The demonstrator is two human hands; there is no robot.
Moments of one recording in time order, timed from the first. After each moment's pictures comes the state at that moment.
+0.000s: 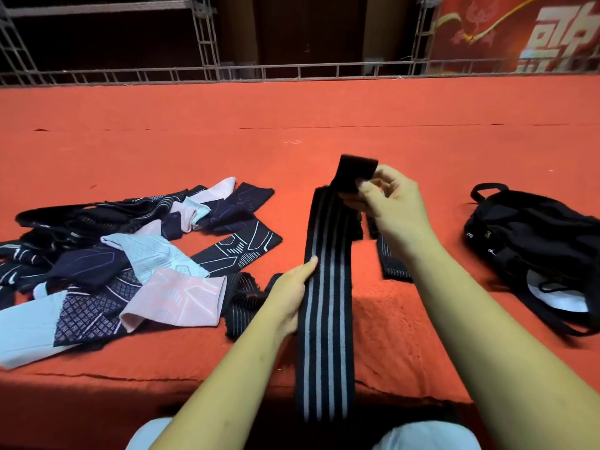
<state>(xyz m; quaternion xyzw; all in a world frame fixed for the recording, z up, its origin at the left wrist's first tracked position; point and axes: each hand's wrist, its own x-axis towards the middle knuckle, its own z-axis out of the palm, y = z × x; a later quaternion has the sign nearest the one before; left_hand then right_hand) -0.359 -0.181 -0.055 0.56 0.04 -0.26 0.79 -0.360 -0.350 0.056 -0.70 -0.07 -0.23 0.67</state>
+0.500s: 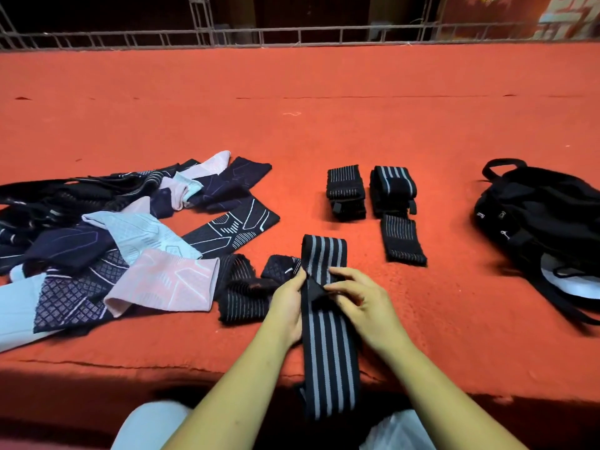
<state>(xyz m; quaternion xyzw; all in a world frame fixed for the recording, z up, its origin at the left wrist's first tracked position) -0.357 -0.195 -0.118 0.41 0.15 -0.27 0.86 -0.406 -0.342 -0.121 -0.87 -0.09 -0.15 0.46</state>
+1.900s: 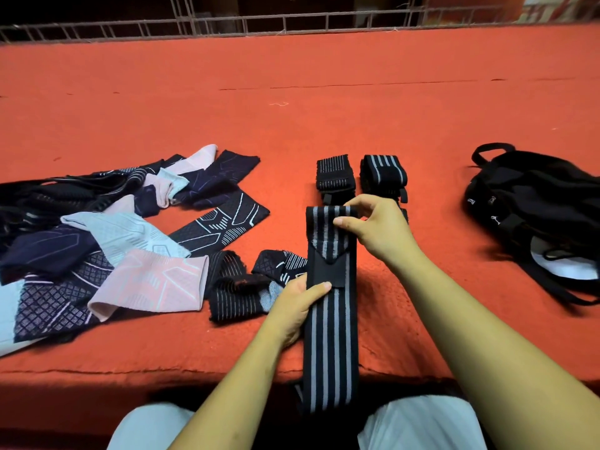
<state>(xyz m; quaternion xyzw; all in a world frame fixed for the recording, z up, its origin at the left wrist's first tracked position) -0.368 -0.195 -0.131 0.59 -0.08 -0.25 0.77 -0.347 -0.367 -0.025 -0.85 0.03 -0.16 0.50</state>
